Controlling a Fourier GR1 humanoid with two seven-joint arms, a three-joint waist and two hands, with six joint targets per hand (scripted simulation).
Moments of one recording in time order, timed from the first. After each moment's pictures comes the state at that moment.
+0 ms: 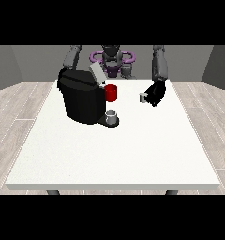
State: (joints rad) left arm -0.62 0.38 0.00 -0.64 -0.65 -0.04 -0.34; right arm -0.21 -0.04 -0.10 -1.24 -0.05 -0.04 -0.24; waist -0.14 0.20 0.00
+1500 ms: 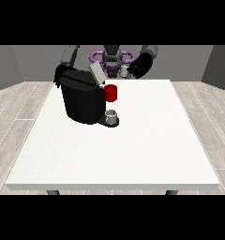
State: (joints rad) left arm -0.81 0.23 0.06 -0.82 -0.56 -0.27 -0.07; right arm -0.21 -0.10 -0.13 -1.08 -0.06 -0.01 -0.28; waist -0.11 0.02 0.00
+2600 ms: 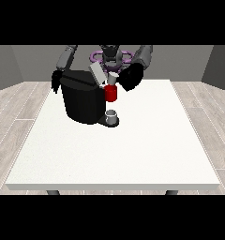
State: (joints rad) left arm -1.08 0.34 0.22 -0.74 -0.49 -0.22 0.03; right arm -0.32 -0.14 -0.10 -1.11 -0.10 0.14 -0.36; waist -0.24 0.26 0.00
